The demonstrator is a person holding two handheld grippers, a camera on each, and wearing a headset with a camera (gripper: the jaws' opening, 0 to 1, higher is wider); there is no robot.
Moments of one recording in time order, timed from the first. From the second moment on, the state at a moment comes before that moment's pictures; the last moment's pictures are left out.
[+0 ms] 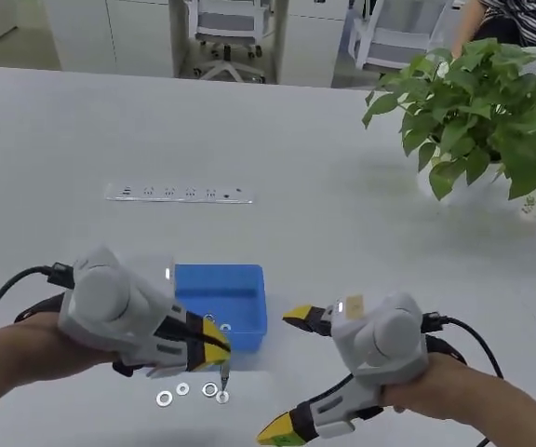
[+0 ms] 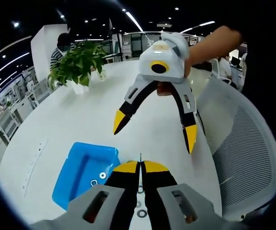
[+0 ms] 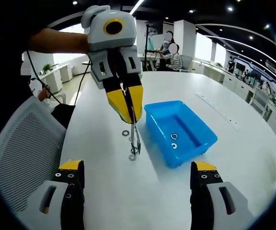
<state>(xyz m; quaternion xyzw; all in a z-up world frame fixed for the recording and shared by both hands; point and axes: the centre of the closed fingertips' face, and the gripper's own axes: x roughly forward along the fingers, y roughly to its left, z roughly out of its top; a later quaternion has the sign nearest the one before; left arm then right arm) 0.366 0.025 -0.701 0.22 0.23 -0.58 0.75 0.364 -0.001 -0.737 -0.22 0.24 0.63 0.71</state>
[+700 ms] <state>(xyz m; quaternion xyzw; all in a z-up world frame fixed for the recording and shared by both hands) 0.365 0.023 -0.704 0.22 0.24 -0.58 0.74 0.361 -0.001 -0.742 -0.22 0.25 0.63 0.70</state>
